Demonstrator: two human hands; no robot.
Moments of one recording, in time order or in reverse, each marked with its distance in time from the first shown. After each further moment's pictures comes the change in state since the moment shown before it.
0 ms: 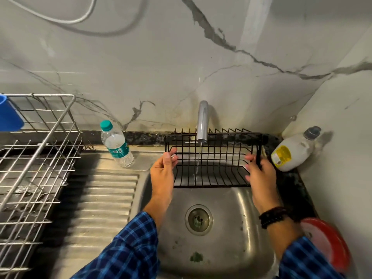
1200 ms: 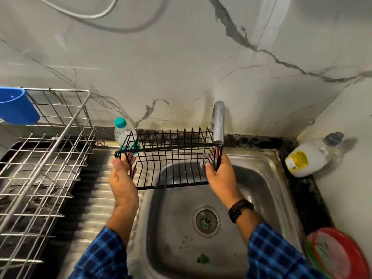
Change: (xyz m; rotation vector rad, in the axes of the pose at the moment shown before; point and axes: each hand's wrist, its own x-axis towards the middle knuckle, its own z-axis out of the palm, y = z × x) left_hand 0.021 0.027 -0.106 -0.050 0.356 0.166; right_hand -0.041 -0.013 0.103 -0.250 -0.359 -0.241
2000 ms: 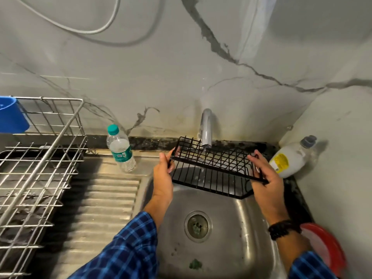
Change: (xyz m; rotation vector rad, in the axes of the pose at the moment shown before) left_hand -0.053 -0.007 0.089 0.064 -0.414 -0.082; right_hand -0.030 0.025 -0.119 0.093 0.208 -0.142
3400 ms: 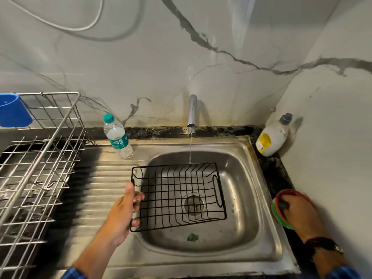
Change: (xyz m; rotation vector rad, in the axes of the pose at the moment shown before) left_hand -0.126 0.036 -0.112 0.256 0.000 -0.471; right_hand -0.086 0.089 -0.144 -1.065 -0.261 0.374
